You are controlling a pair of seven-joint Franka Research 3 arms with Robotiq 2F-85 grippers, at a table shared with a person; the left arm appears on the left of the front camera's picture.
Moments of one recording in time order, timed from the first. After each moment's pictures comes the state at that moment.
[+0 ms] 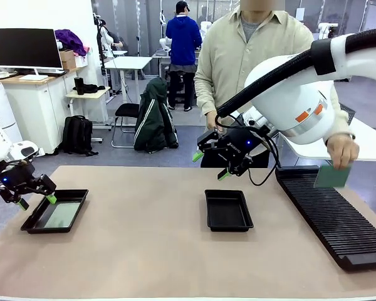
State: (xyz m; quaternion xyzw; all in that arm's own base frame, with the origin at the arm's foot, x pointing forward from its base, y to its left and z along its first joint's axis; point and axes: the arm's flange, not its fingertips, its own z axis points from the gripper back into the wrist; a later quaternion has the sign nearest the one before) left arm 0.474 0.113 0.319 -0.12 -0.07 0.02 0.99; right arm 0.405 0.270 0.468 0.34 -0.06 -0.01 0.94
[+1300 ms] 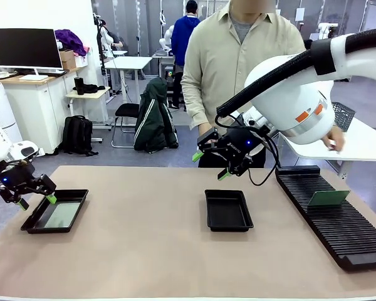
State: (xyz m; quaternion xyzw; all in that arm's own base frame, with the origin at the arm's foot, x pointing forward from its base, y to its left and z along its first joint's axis) left arm 0.474 0.113 0.319 -0.12 -0.07 0.02 0.99; right arm 0.405 0.270 0.468 0.34 -0.06 -0.01 0.94
